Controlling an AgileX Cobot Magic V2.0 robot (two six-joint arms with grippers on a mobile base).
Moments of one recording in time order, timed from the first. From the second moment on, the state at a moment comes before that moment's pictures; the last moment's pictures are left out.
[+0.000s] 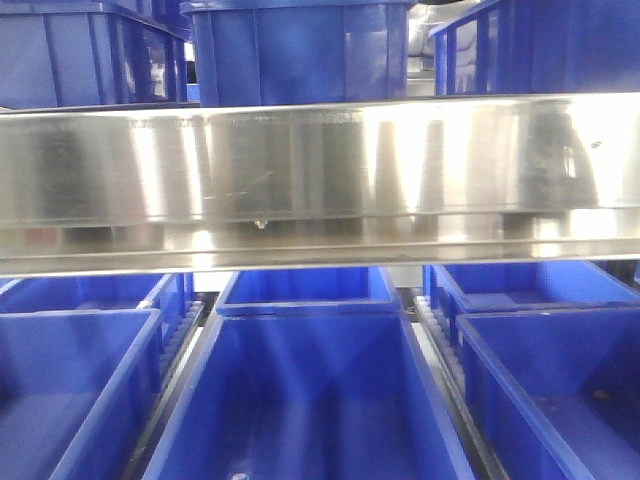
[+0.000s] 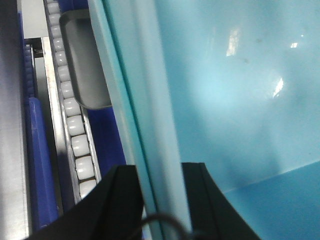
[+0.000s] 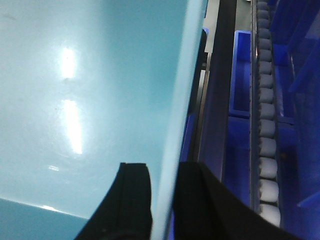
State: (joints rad) left arm -0.25 1.57 -2.00 -0.14 1.26 -0.09; right arm 0.40 1.58 -2.03 0.02 1.24 0.09
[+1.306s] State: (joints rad) left arm -0.25 1.57 -2.00 -0.14 0.91 -0.06; right arm 0.40 1.58 -2.03 0.00 1.20 0.10
